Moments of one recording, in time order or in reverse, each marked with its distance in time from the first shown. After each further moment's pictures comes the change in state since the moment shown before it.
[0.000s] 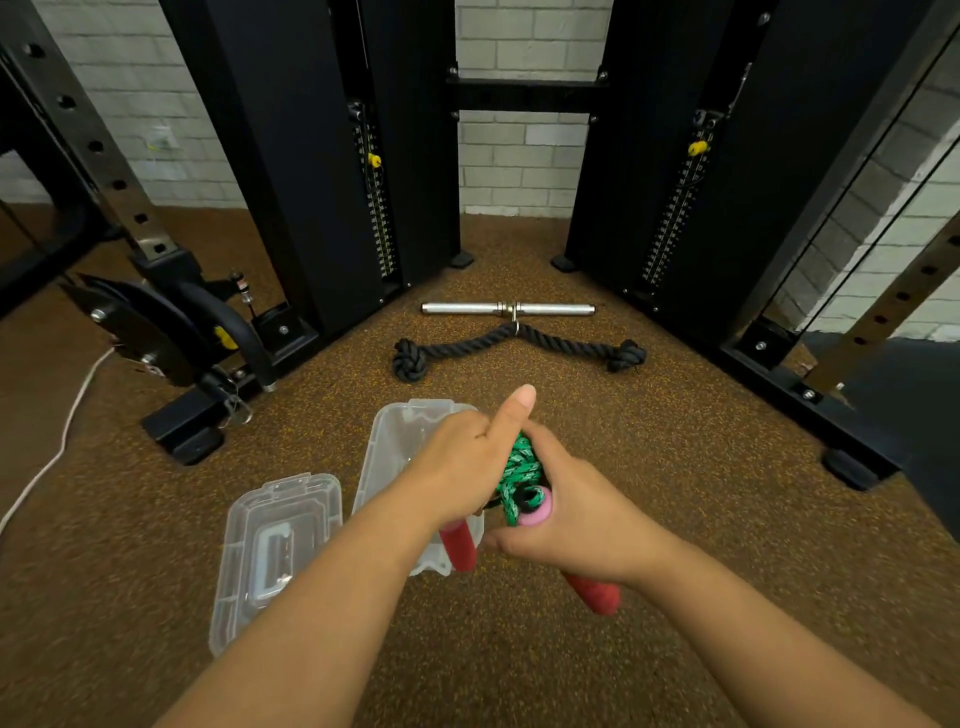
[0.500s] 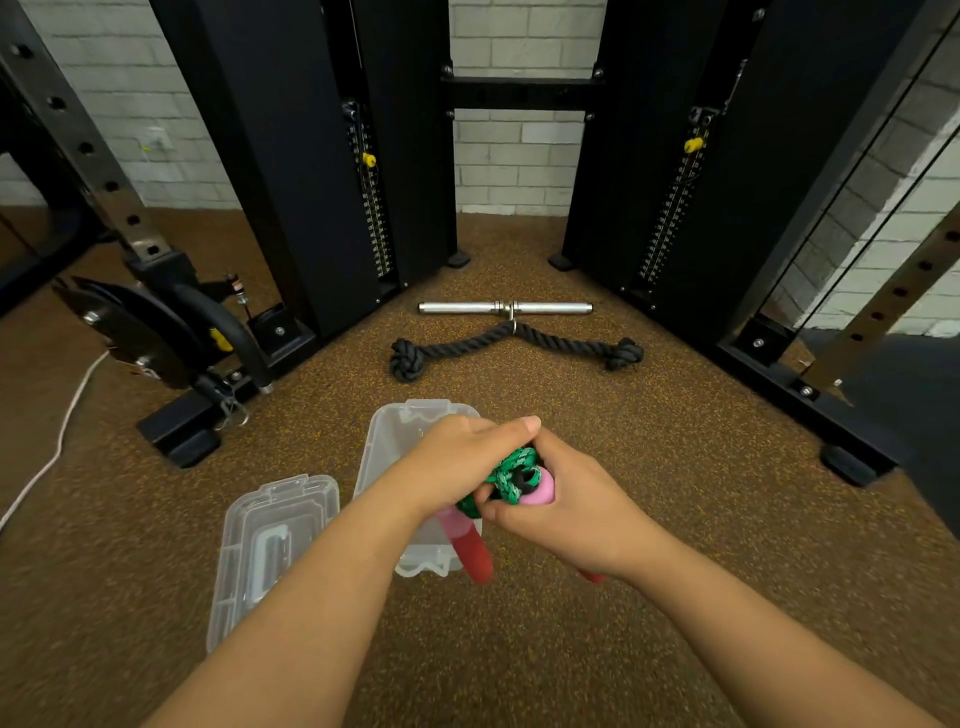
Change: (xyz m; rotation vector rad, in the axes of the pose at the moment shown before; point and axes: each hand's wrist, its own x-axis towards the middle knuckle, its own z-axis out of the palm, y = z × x) left_hand 0.008 -0.007 0.001 -0.210 -0.130 -0.128; right_hand 0.005 0.007 0.002 0.051 0.113 0.051
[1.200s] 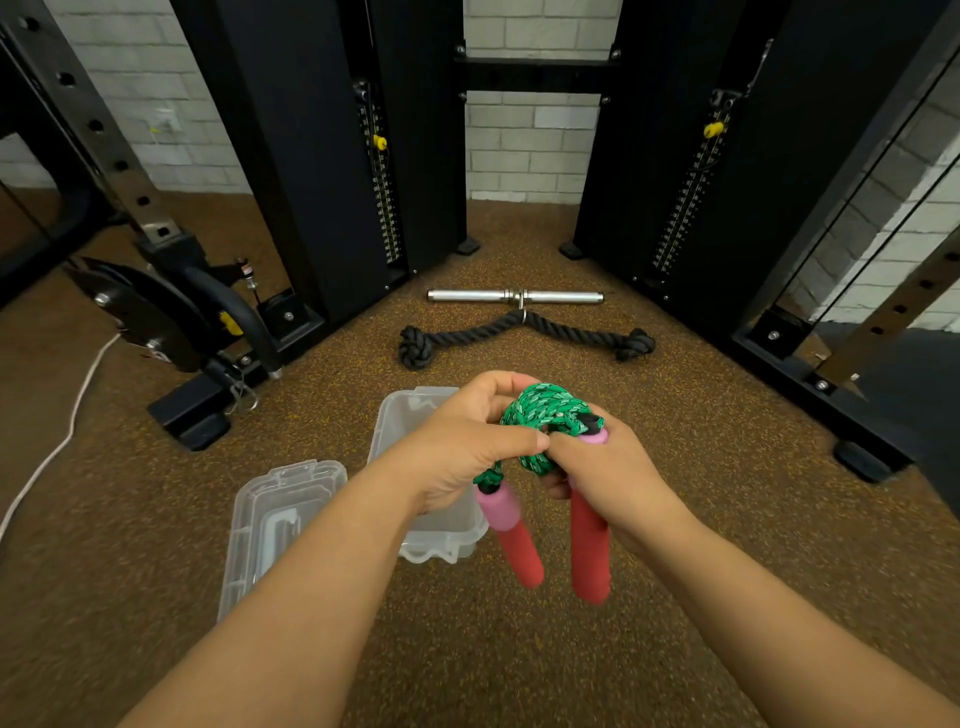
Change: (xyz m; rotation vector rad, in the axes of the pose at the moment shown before) left_hand -0.005 0.005 -0.004 -0.352 -0.062 0.106; right_hand 0.022 0.015 0.001 0.454 0.220 0.250
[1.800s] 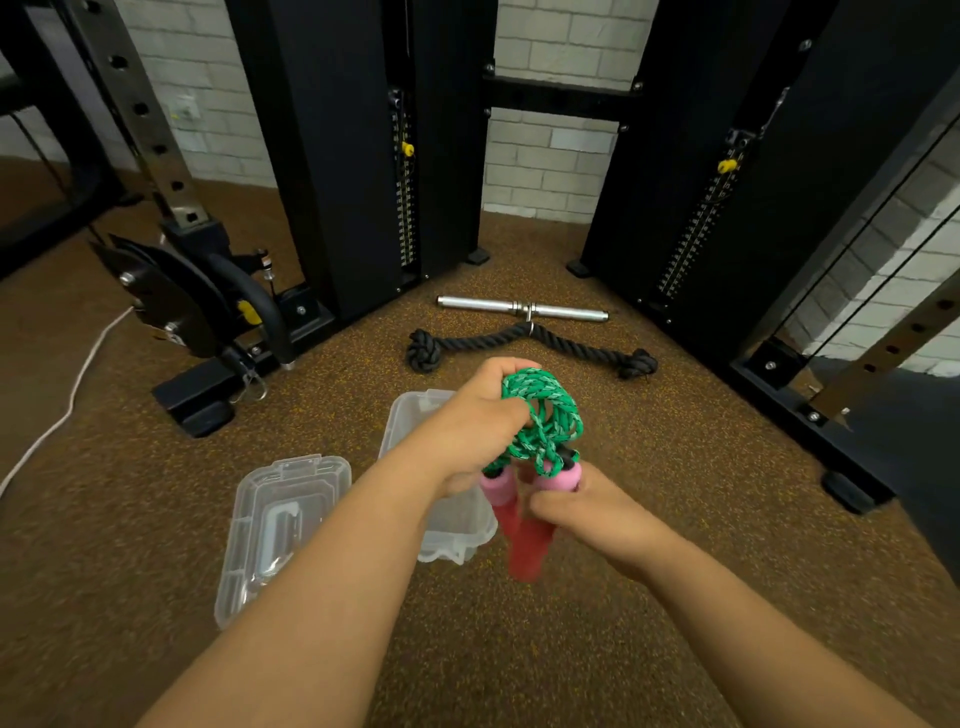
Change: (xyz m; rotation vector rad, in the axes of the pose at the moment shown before) left_hand 0.000 0.004 -0.015 0.021 0.165 0.026; right_hand -0.010 0.016 0.025 -0.175 -0.342 0.021
